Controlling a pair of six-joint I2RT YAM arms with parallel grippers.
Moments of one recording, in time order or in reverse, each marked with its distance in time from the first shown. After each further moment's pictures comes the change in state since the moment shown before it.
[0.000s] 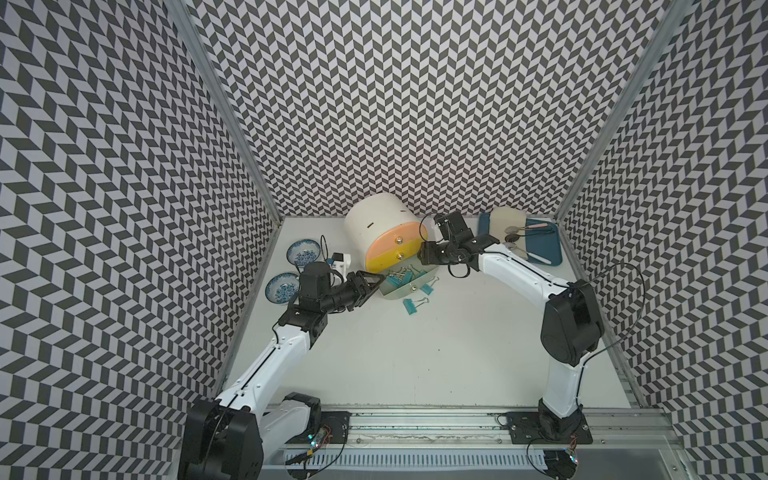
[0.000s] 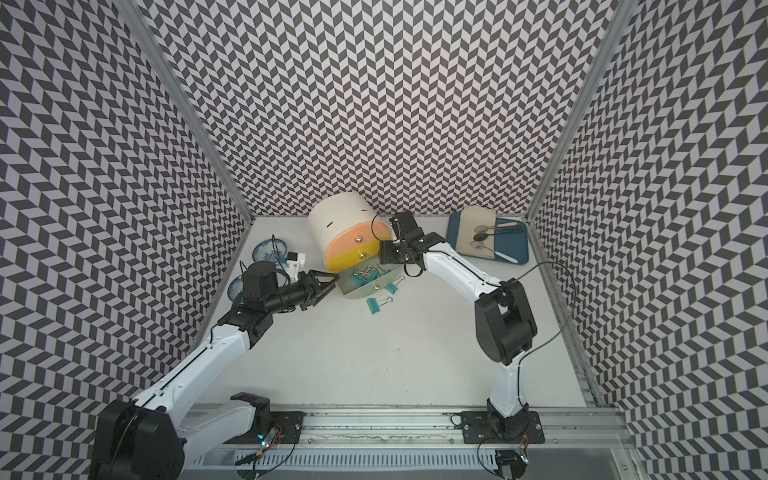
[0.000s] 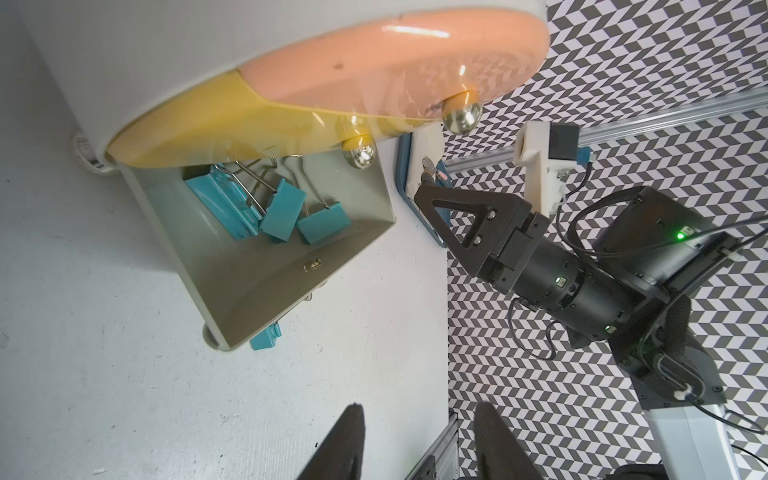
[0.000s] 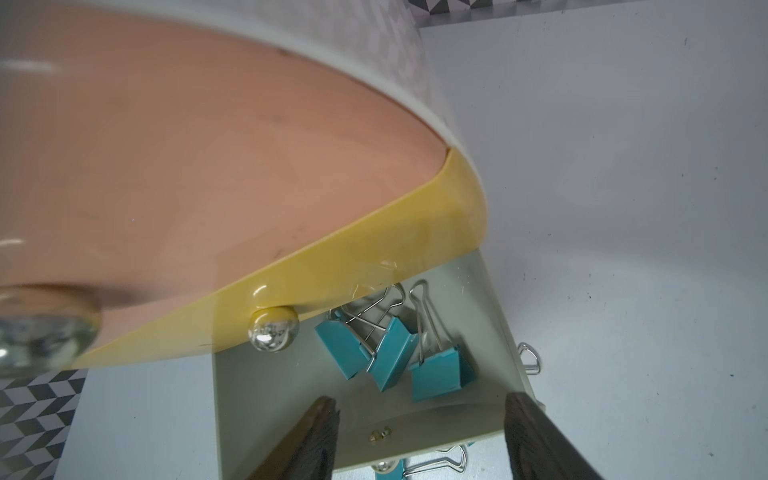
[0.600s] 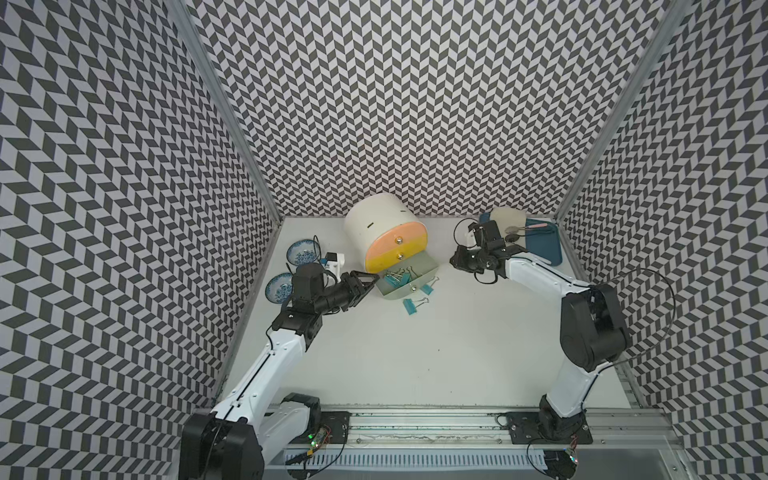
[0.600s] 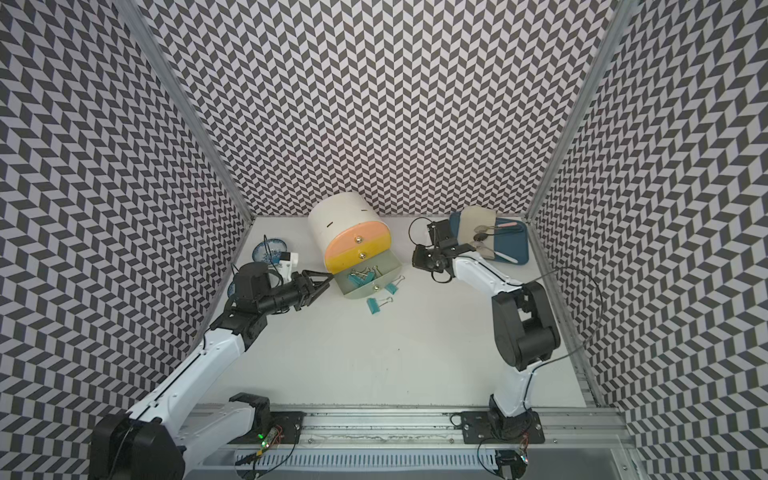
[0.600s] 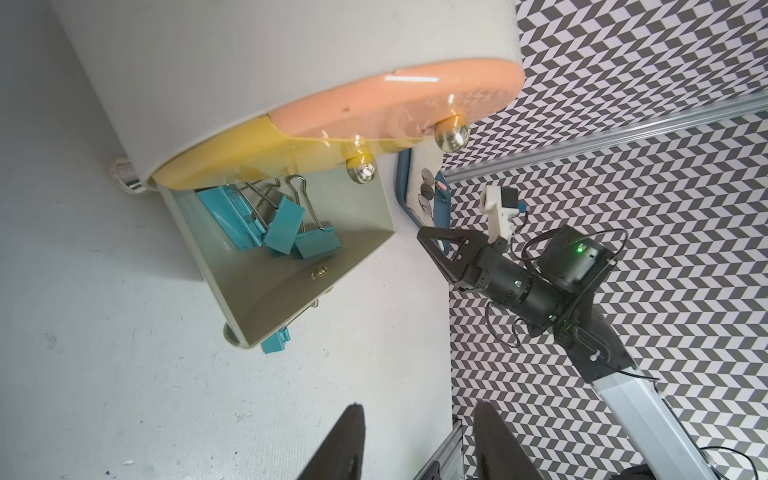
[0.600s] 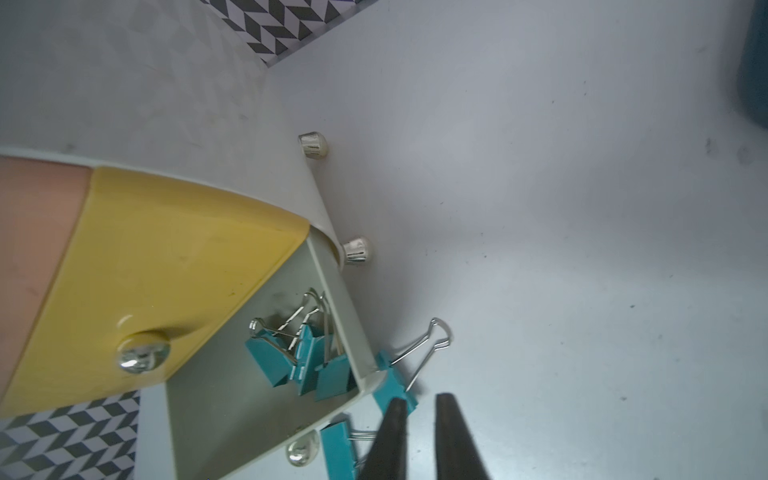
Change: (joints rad) left arm 0.055 -0.053 0.000 -0.047 0.018 0.034; right arm -0.220 -0.108 -0.327 0.202 -0.198 0.144
